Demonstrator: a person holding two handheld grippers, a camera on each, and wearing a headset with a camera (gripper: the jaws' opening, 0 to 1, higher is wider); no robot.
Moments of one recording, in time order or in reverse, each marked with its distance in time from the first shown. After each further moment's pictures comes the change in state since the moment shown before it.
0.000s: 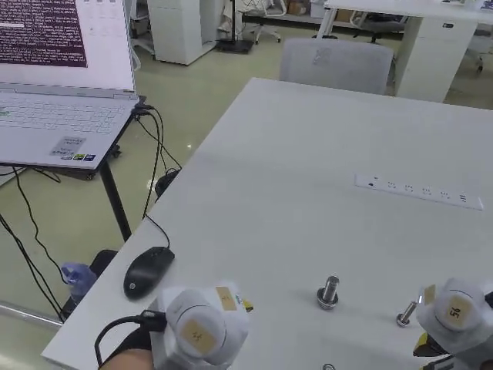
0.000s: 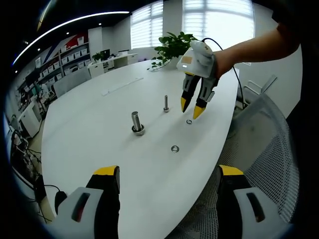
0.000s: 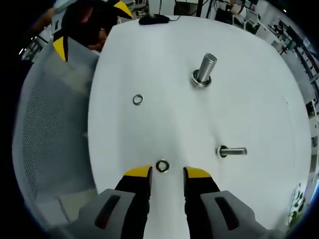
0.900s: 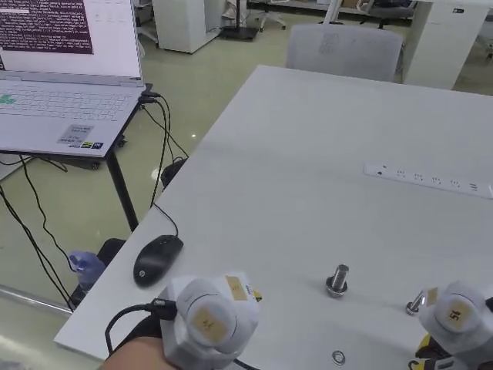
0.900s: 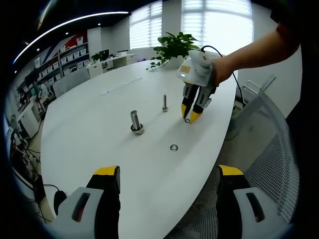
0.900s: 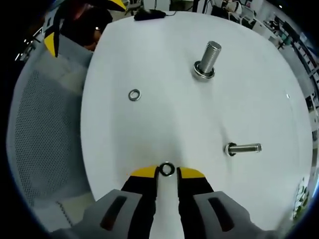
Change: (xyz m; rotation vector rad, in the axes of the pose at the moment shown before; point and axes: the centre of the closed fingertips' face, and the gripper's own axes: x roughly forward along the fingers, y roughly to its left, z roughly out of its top) left arm 0.001 0.001 -0.003 0.003 -0.003 -0.010; right arm 0.016 0.000 -0.003 0.038 0.007 -0.016
